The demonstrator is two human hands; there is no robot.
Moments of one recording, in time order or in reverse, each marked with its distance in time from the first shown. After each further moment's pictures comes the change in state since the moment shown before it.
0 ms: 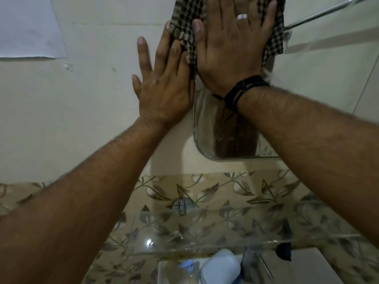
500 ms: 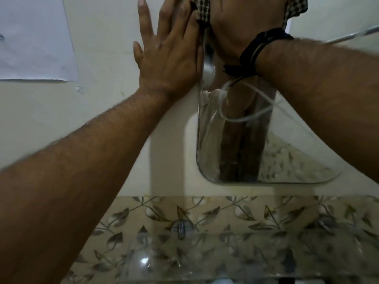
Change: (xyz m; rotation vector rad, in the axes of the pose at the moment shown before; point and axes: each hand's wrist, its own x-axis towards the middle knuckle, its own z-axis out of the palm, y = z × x) left_hand 0.079 -0.012 -0.021 0.047 0.049 0.006; right_hand 0.093 0.012 -0.003 0.224 -0.163 -0.381
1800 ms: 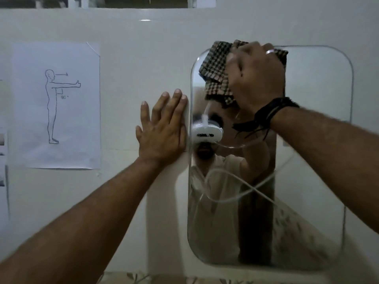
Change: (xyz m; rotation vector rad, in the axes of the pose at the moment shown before) left_hand 0.045 -0.017 -0.016 -0.021 0.044 0.018; right_hand 0.040 0.071 -0.088 0.141 0.446 0.291
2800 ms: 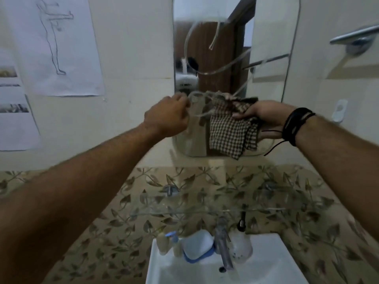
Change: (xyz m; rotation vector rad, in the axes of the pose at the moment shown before) left_hand -0.108 0.082 -0.103 -0.313 -0.576 0.006; right_hand -0.189 0.025 -0.157 1.031 -1.116 1.370
